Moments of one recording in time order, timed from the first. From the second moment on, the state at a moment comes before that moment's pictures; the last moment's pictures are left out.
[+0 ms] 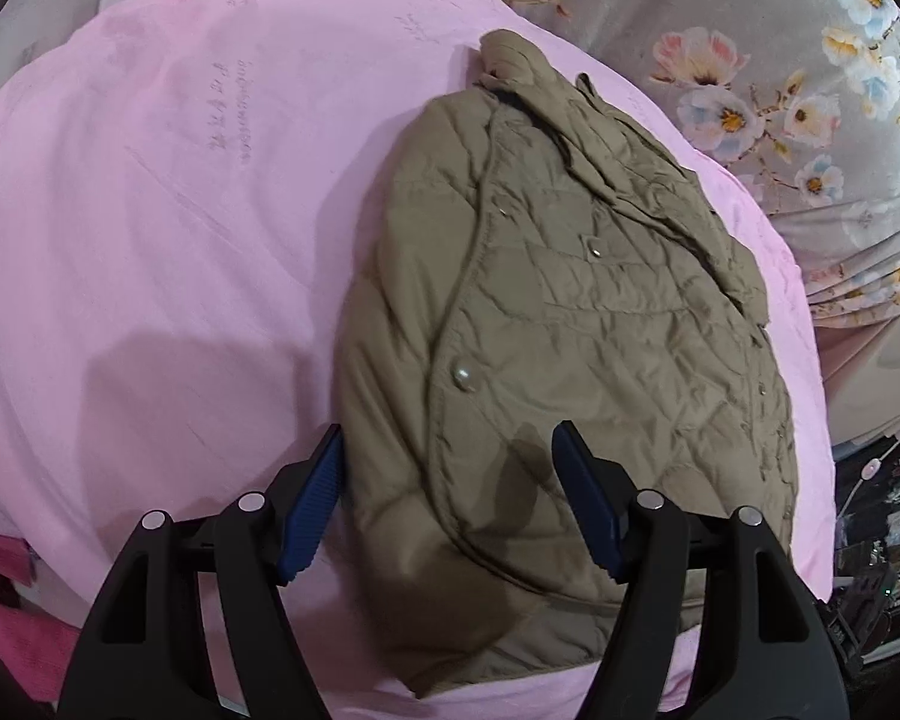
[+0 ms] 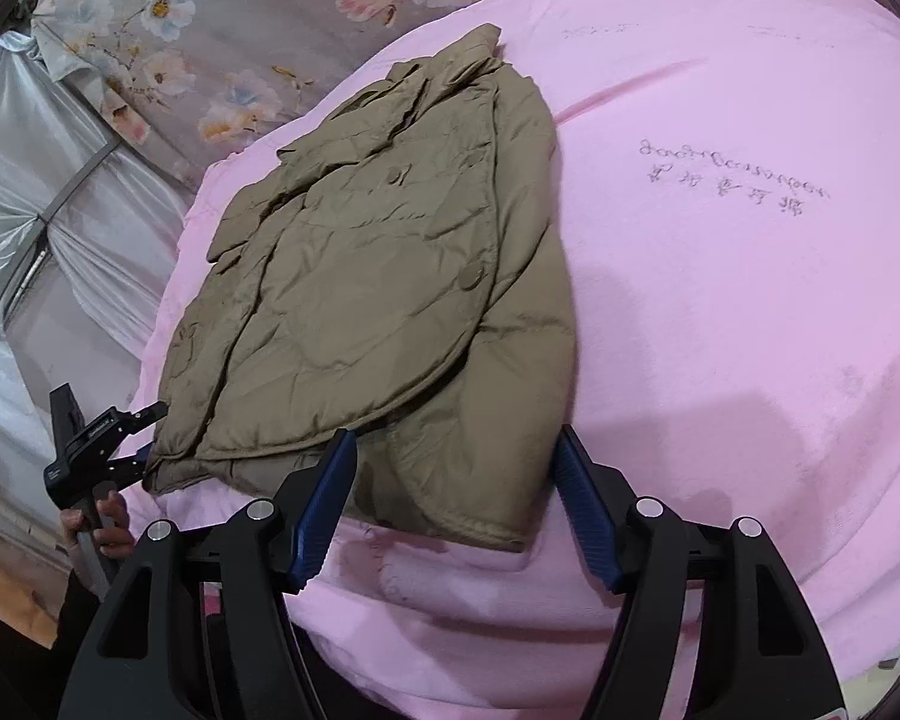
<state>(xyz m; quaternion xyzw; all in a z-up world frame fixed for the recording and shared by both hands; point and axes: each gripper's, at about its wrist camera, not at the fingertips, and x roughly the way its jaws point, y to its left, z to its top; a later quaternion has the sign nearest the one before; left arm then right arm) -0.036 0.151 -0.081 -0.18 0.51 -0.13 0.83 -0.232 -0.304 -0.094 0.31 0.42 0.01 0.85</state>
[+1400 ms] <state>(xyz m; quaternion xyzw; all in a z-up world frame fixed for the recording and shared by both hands) 0.066 0.085 0.091 -0.07 0.33 -0.10 0.94 -0.073 -0.332 0.070 0.20 0.19 -0.03 0.96</state>
